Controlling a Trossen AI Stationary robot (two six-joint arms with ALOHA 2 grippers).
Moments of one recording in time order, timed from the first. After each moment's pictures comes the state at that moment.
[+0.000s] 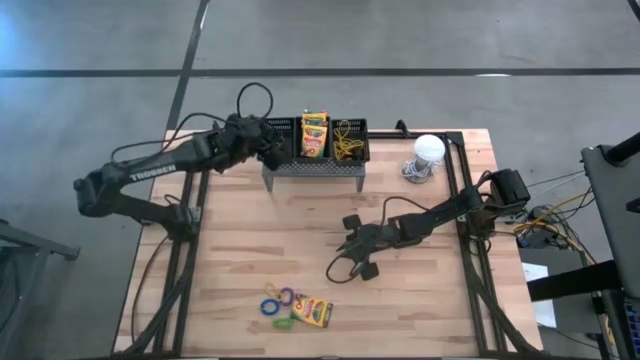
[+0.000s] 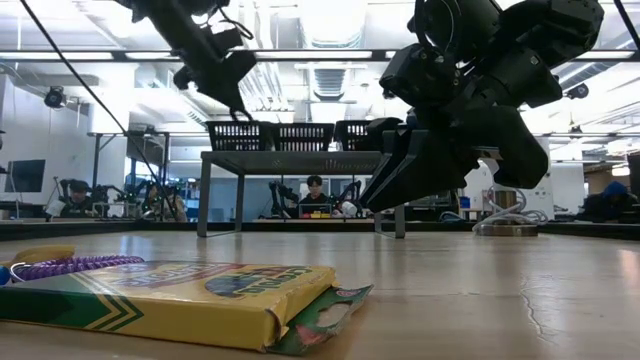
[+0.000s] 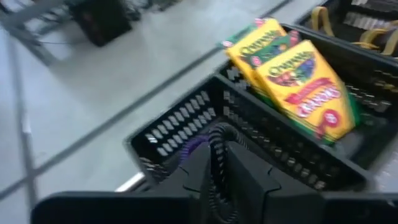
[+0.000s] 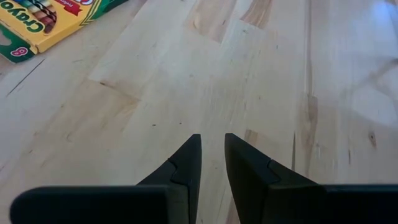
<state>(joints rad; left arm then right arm) 0.44 1.23 1.01 -0.43 -0.49 -0.10 0.20 1.74 0.75 0.29 0.05 -0.21</state>
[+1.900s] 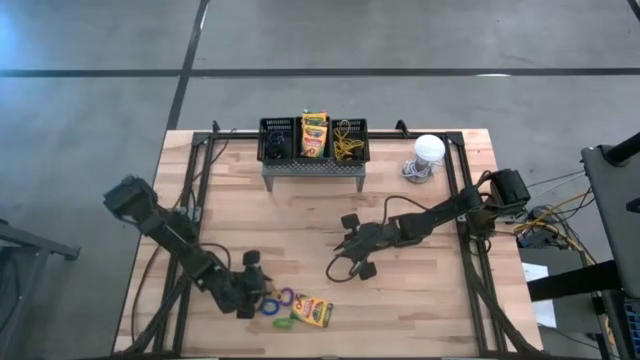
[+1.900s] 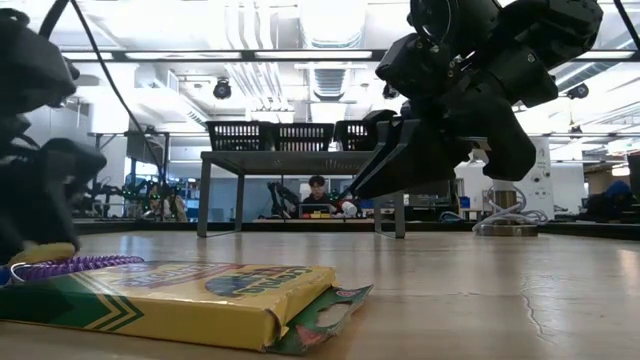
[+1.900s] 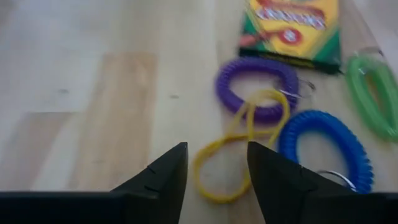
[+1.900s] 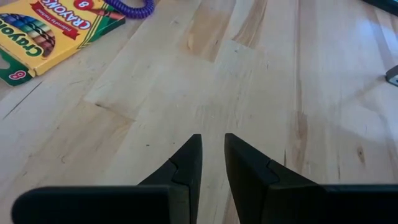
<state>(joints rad) -0.80 1.60 0.49 0.19 -0.51 -0.62 0.20 1.74 0.75 0.35 0.05 -0.22</state>
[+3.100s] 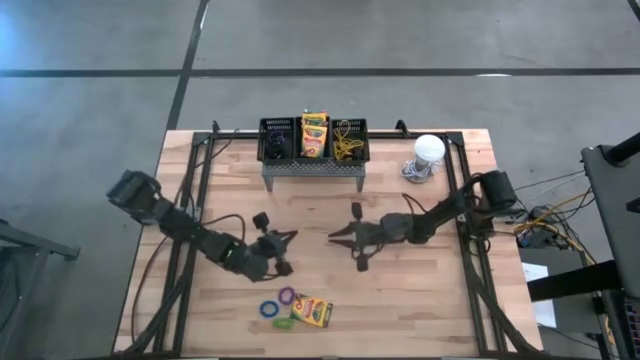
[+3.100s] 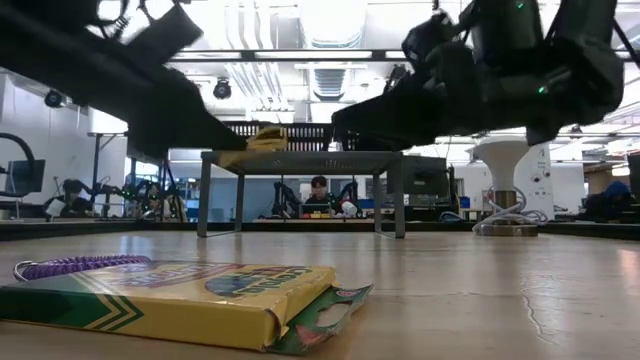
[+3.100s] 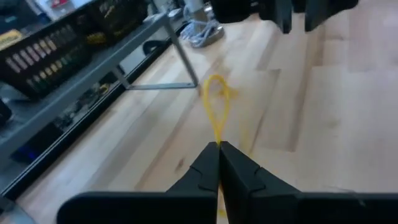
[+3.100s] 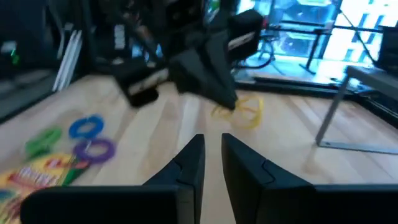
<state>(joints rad) -0.49 1.59 0.57 0.38 -0.99 -0.18 0.16 1.83 0.54 1.19 0.11 -0.05</state>
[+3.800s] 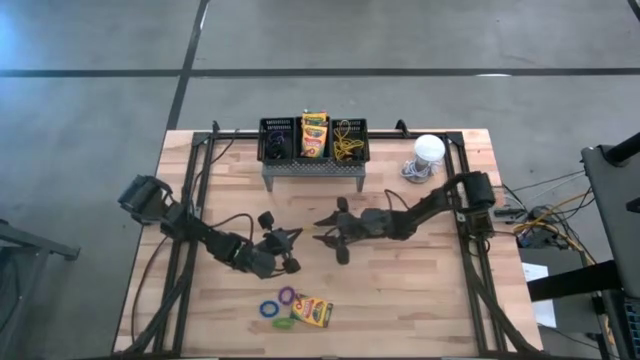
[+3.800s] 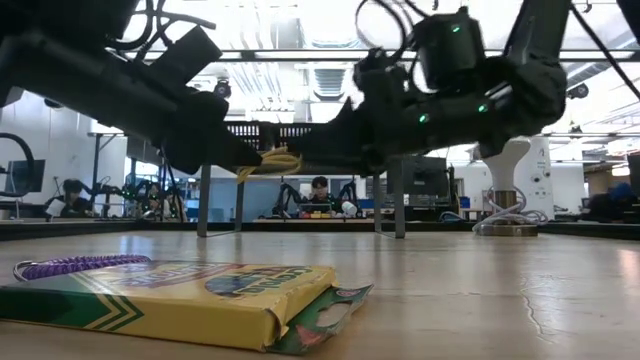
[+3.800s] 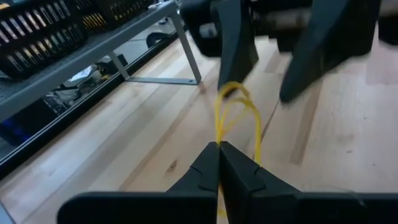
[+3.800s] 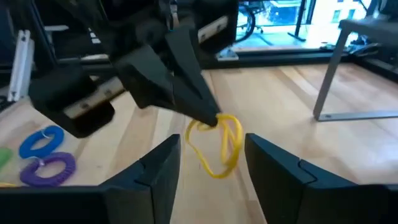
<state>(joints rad) -0.44 1.70 0.58 0.51 -0.98 -0.23 0.08 1.97 0.72 1.09 0.10 0.10</state>
